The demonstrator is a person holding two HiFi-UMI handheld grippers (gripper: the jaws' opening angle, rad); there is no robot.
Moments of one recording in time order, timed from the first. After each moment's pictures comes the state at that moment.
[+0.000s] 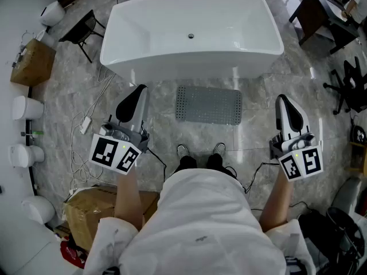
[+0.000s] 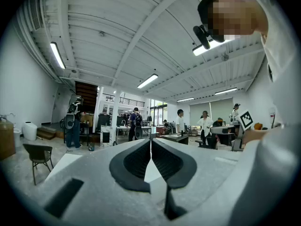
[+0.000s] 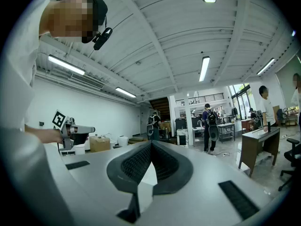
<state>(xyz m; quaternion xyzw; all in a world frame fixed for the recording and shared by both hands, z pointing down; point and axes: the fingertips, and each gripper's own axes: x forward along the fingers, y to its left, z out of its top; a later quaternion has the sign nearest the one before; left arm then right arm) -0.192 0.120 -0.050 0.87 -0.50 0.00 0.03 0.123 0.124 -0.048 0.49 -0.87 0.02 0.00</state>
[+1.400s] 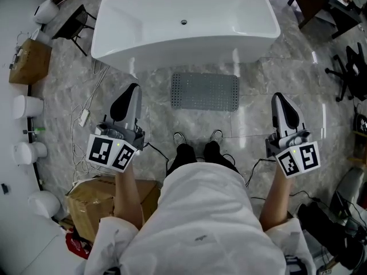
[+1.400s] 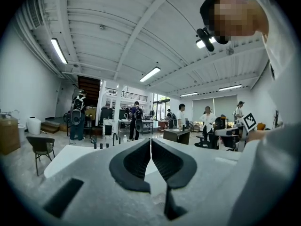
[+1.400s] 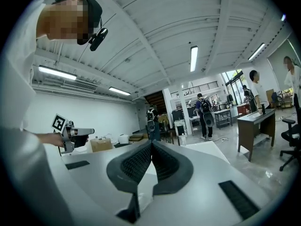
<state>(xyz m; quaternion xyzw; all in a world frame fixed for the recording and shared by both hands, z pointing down) -0.137 0.118 -0.015 0.85 -0.52 0.02 0.06 0.195 0.126 0.004 0.49 -0.86 0.09 0.00</state>
